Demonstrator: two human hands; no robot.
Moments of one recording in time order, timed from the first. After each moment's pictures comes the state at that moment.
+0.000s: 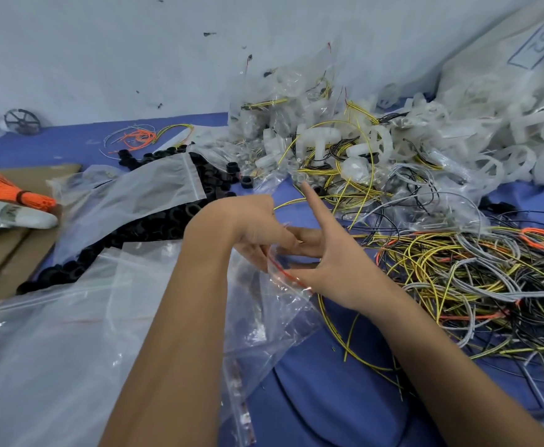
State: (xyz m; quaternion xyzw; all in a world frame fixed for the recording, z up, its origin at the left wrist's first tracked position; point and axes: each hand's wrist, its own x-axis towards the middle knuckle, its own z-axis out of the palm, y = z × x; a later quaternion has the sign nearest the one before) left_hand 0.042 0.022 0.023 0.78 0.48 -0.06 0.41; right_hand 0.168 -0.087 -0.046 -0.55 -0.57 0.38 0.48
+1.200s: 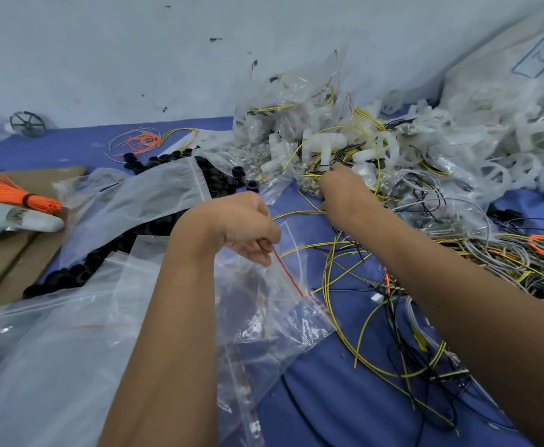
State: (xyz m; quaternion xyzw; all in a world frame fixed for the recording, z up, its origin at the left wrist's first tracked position) left_hand 0.017 0.041 0.019 0.74 0.48 0.04 0.47; right_hand 0.217 0.019 -0.012 -0.77 -0.63 -0.05 0.06
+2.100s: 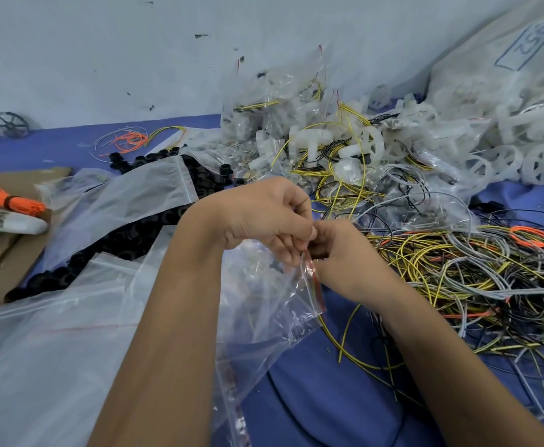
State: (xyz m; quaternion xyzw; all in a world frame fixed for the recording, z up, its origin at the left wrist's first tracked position) left_hand 0.043 0.002 0.044 0.80 0.30 0.03 0.52; right_hand 0.181 -0.088 -0.042 -0.55 -0.57 0.36 0.50
